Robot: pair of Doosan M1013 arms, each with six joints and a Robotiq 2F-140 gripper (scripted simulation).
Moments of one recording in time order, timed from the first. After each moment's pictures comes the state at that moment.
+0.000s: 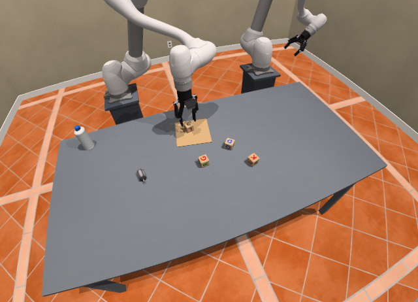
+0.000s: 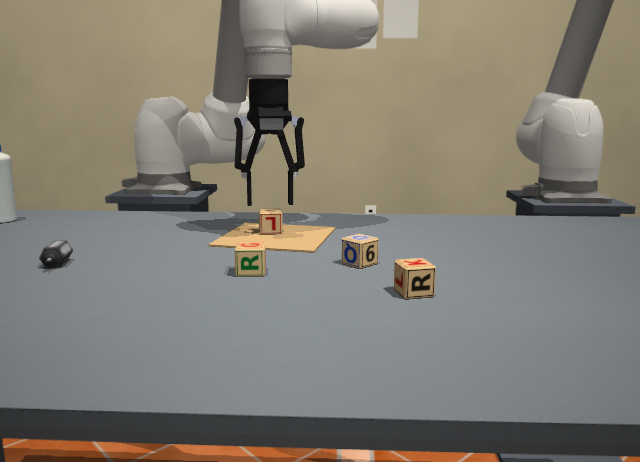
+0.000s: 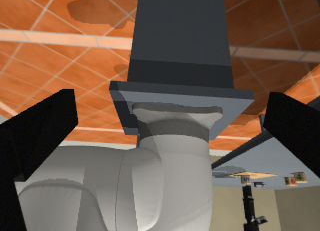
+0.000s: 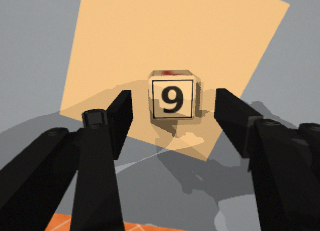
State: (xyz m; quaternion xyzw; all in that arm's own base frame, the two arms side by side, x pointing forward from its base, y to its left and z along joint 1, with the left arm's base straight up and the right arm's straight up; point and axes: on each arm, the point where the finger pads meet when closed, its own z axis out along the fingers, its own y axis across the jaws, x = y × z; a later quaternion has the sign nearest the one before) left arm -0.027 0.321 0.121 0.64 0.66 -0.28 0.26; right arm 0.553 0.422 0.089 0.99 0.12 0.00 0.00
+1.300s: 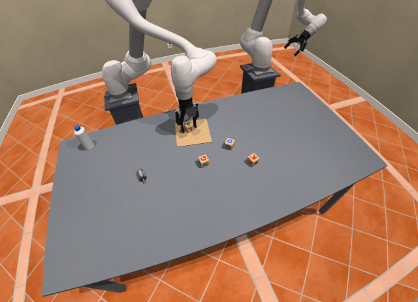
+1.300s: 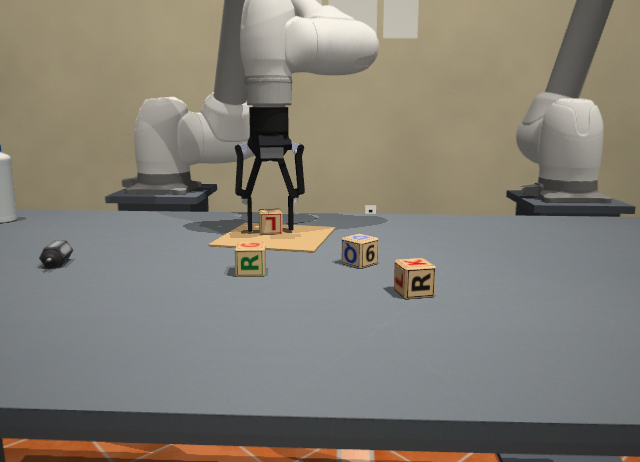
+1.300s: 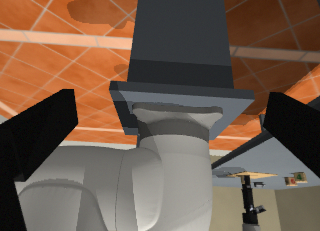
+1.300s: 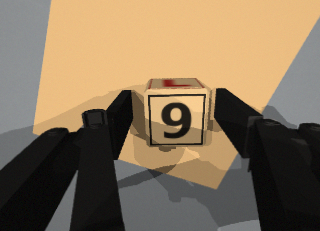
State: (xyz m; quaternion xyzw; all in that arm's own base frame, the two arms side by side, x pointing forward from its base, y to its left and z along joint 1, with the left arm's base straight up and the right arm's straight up) left arm -0.027 0.321 0.121 0.64 0.66 -0.28 0.26; right arm 0.553 0.422 0.037 0.99 0.12 0.00 0.00
